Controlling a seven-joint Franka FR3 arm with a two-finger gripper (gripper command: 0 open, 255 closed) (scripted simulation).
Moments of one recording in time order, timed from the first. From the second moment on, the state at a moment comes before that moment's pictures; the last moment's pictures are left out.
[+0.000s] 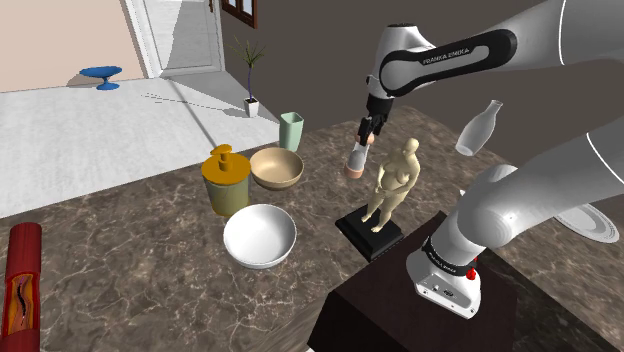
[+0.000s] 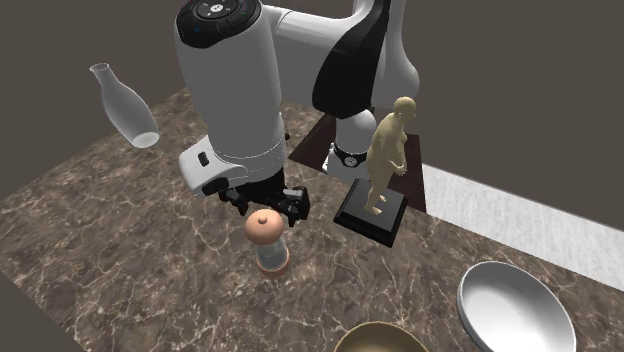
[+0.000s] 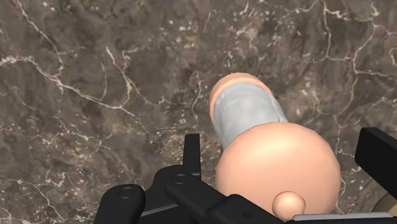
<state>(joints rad) -0.08 -0.43 -0.24 -2.56 -0.16 2.09 -0.18</state>
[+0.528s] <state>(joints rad) -0.08 -0.43 -0.24 -2.56 -0.16 2.09 -0.18</state>
